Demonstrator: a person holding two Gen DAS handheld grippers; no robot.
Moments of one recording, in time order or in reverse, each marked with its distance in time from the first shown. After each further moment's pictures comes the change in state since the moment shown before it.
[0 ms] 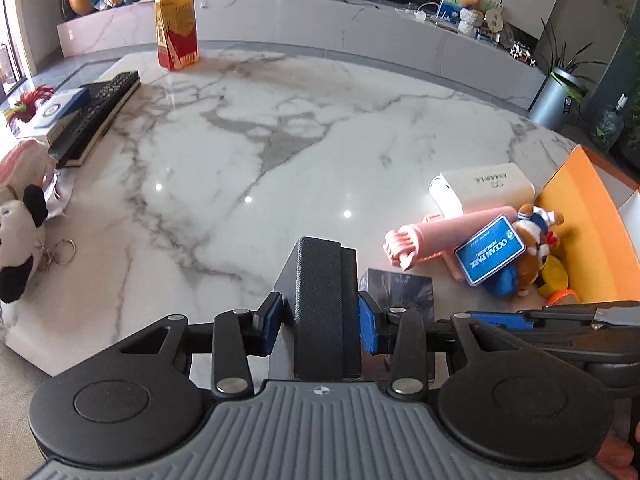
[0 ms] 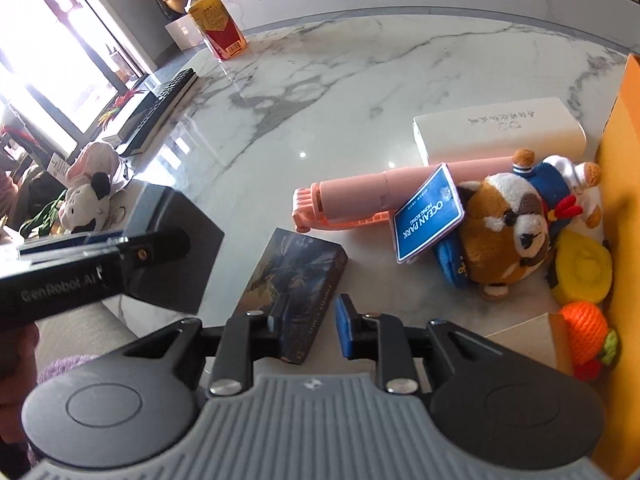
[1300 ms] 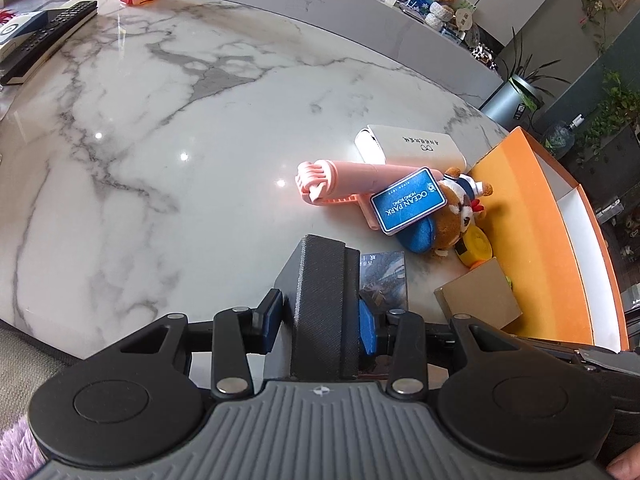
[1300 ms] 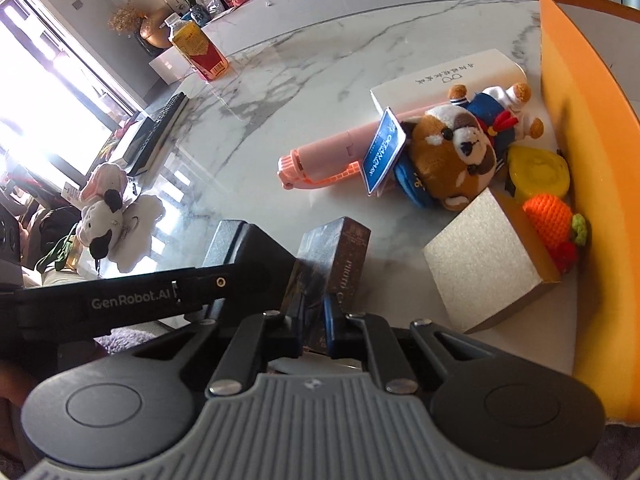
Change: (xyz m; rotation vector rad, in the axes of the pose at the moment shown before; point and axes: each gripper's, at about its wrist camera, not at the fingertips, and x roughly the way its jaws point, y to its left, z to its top) left arm -0.002 -0.018 -0.035 -0.121 0.069 -0.230; right arm -0.049 -0.014 -0.051 0.099 -0.060 0.044
